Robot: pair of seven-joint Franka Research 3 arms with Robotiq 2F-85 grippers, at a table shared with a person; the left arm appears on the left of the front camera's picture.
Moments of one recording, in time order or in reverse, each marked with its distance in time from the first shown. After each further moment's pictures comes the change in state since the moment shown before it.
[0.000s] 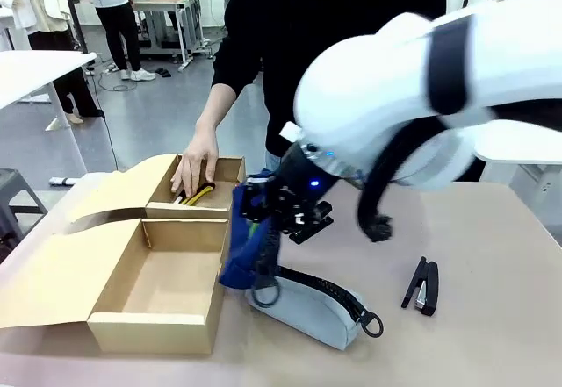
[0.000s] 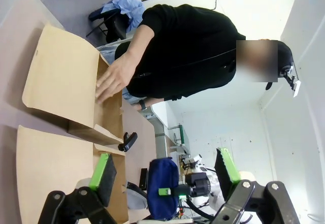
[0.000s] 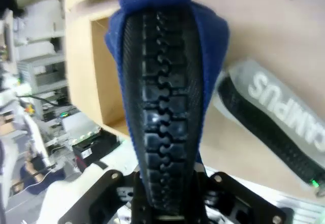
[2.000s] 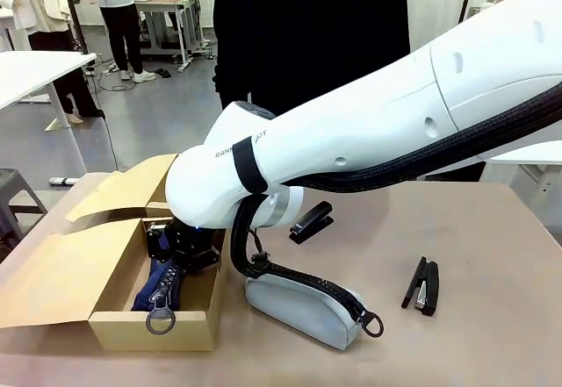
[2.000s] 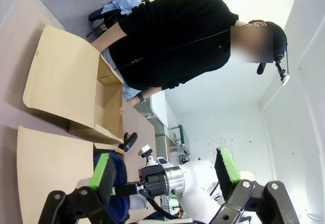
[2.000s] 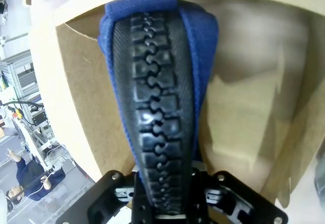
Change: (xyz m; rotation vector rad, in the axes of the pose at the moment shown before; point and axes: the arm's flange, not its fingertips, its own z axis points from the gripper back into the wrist) left arm 0.000 0.000 0.000 0.000 -0.001 0.000; right arm 0.030 0.064 -0.176 -0.076 0.120 -0.066
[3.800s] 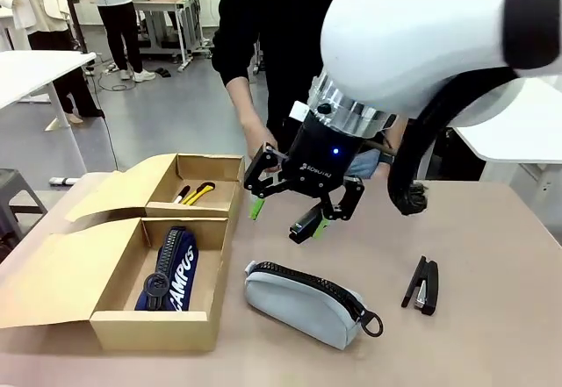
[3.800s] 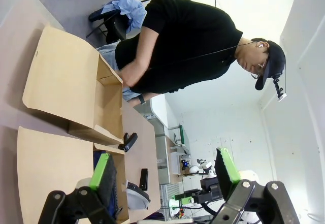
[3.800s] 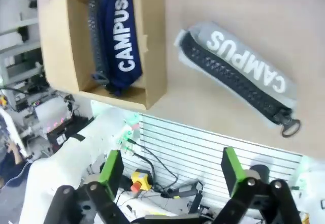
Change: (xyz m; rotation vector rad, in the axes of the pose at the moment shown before) left arm 0.000 0.000 0.000 0.000 -0.001 -0.001; right arm -0.080 -0.077 0.228 -0.108 -0.021 0.063
